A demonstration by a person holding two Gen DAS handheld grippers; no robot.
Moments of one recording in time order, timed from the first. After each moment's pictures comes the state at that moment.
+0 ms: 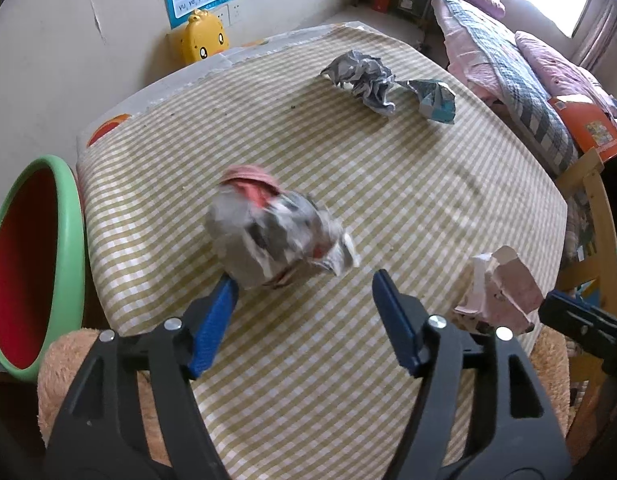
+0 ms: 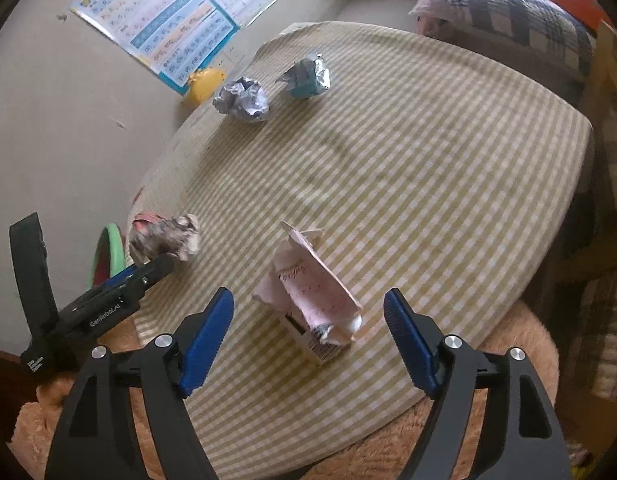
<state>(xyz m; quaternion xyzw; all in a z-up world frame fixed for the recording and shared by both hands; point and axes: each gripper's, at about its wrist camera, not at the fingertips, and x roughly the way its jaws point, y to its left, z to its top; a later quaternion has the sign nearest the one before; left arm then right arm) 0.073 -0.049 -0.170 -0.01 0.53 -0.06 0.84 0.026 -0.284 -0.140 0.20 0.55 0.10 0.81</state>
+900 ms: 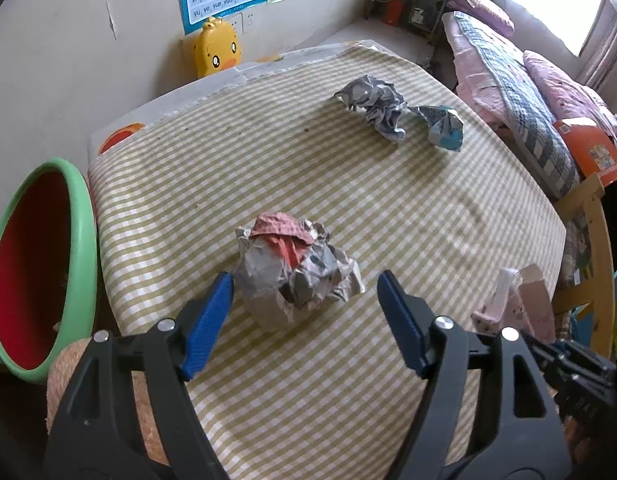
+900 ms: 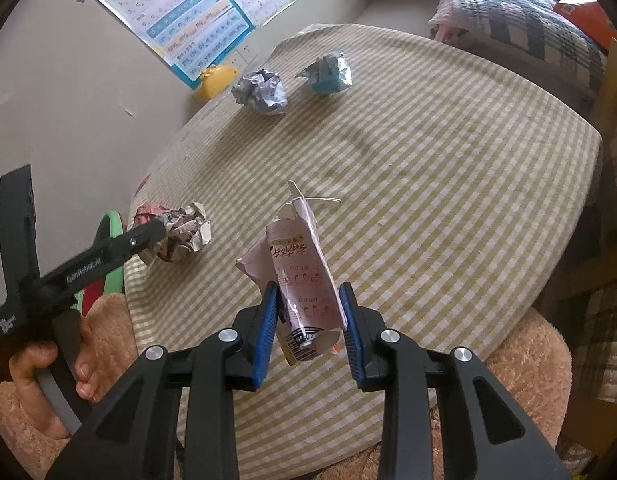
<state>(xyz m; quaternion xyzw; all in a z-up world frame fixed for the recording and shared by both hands) 0.078 -0.040 -0.157 -0.03 0.52 -0.04 0.85 0.012 -0.272 -0.145 0.18 0.53 0.11 0.82</state>
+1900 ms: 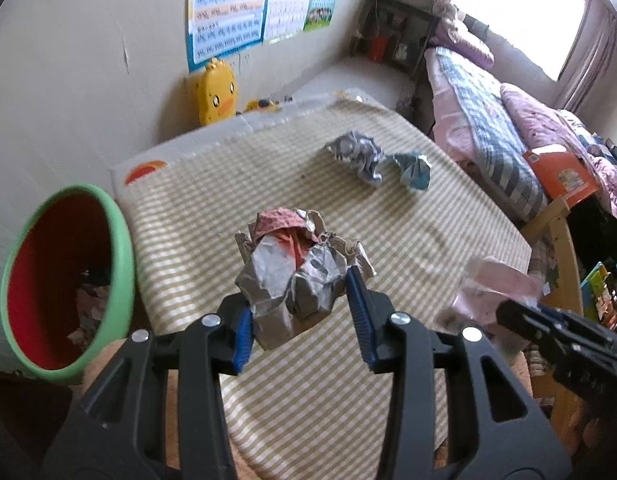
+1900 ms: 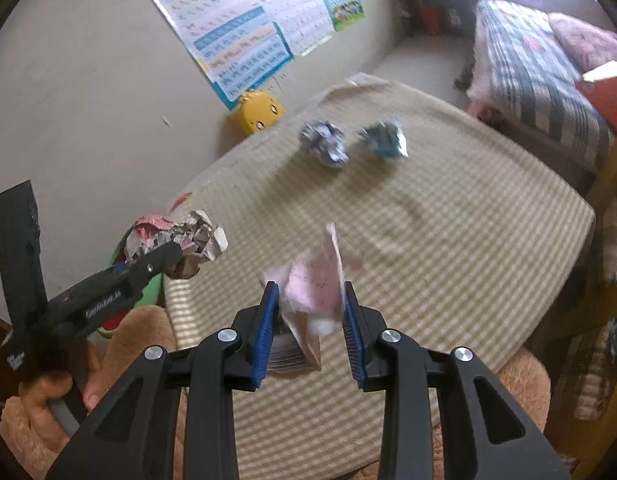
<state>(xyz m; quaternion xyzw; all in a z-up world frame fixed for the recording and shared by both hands) 0.042 -0.014 -0.097 -0.06 0.45 -0.07 0.89 0.015 -0.220 -0.074 0.13 0.47 0.13 0.86</state>
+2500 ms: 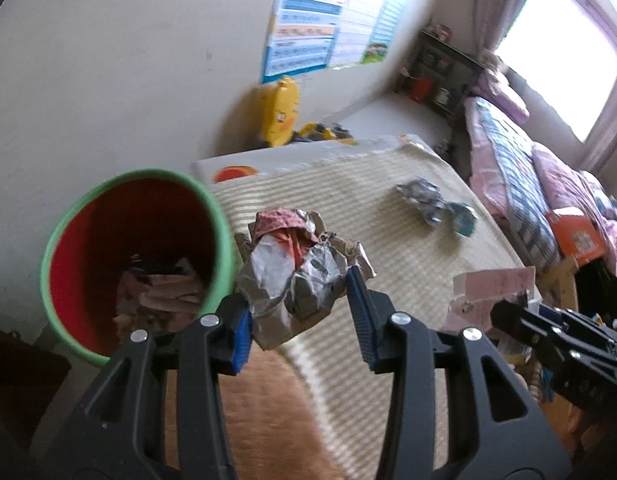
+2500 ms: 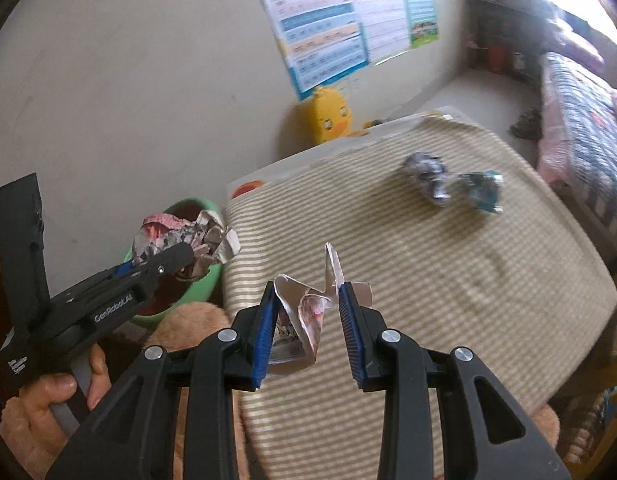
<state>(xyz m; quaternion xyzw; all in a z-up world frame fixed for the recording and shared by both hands) 0.017 0.087 -0.085 -0.13 0.42 0.01 0.90 0.030 -0.111 -0.050 0.04 0.46 0.22 0.86</state>
